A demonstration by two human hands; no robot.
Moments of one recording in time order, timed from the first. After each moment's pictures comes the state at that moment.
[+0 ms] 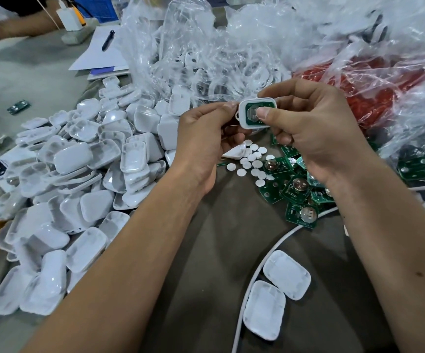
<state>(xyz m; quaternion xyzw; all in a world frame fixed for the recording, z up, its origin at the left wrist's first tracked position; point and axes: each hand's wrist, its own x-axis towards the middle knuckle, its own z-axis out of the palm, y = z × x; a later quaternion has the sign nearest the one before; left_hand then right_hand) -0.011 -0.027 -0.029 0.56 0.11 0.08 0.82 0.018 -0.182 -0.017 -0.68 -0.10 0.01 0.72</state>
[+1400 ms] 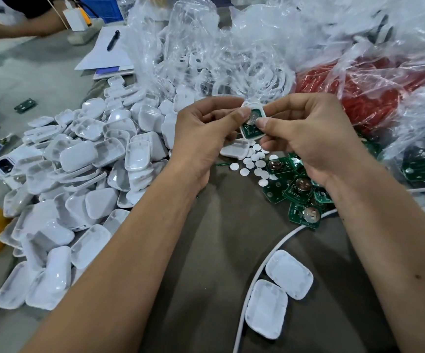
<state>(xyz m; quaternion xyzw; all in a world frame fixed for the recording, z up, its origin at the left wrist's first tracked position) -0.008 -0.014 -0.038 0.63 0.08 0.12 0.76 0.015 -0.178 -0.018 -0.71 -0.06 0.06 0.70</state>
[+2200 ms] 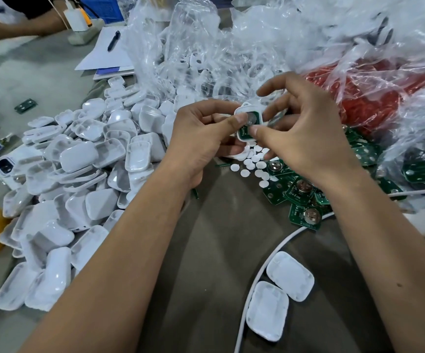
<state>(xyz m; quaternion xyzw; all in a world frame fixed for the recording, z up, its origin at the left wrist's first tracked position) -0.013 -0.009 -0.028 0.68 0.07 0.07 0.73 0.012 -0.178 -0.021 -0.83 -0.19 -0.08 0.52</state>
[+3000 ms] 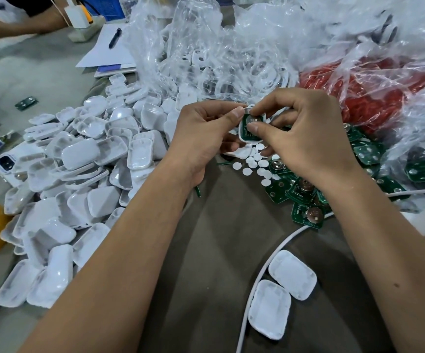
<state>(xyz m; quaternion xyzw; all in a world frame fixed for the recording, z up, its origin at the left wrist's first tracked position) -0.008 -0.006 -0.032 0.68 0.08 0.06 0.72 0.009 -0.176 -0.022 -0.85 -0.20 -0.11 0.48</state>
